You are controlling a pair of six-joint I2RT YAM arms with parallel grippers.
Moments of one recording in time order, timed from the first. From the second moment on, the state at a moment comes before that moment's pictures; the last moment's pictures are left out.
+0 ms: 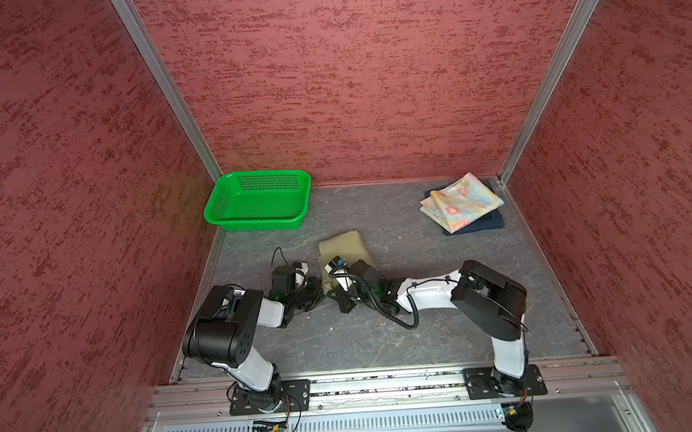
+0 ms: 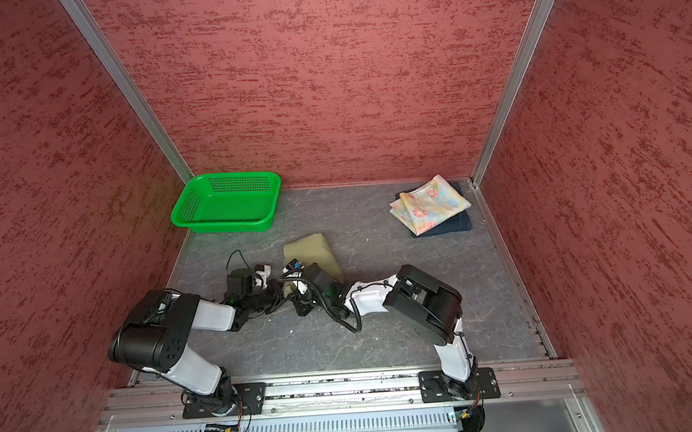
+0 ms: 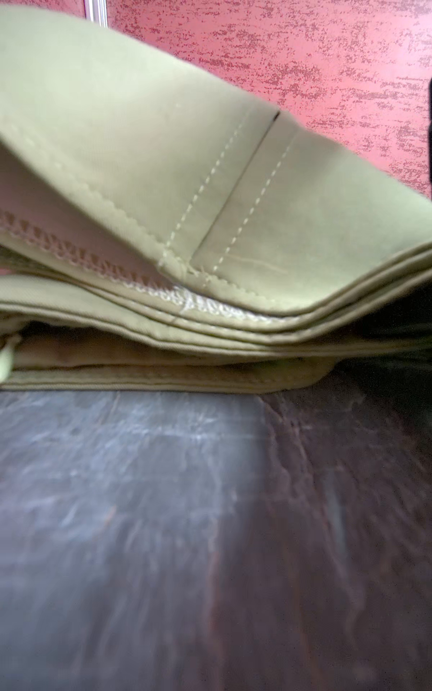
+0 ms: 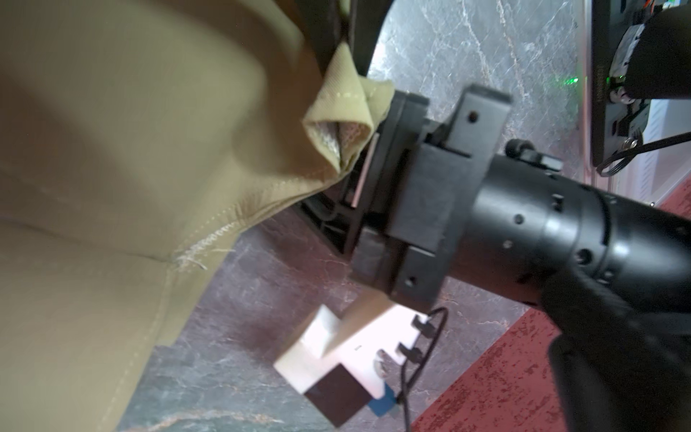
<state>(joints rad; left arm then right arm) -0.18 1.62 0.34 0.55 0.62 -0.93 0.99 1.95 1.04 0.34 -0.19 0.38</state>
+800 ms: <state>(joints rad) -0.04 1.31 0.35 0.13 0.60 -0.90 0.97 2.00 1.00 0.40 -0.23 0.43</state>
